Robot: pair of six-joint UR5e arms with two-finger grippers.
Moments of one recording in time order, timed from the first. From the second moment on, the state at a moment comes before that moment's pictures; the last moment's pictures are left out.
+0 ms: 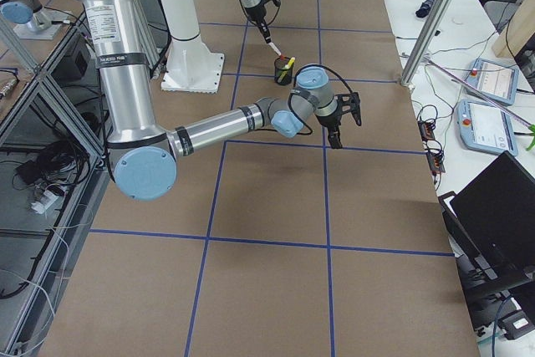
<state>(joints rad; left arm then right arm) -0.28 -2.50 -1.92 -1.11 -1.42 -1.76 1.07 -1.41 1.72 -1.01 1.98 0.90</state>
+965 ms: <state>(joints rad) -0.52 -2.52 -1.64 -1.60 -1.42 -1.55 1.07 -1.40 1.72 -1.01 1.99 0.90</state>
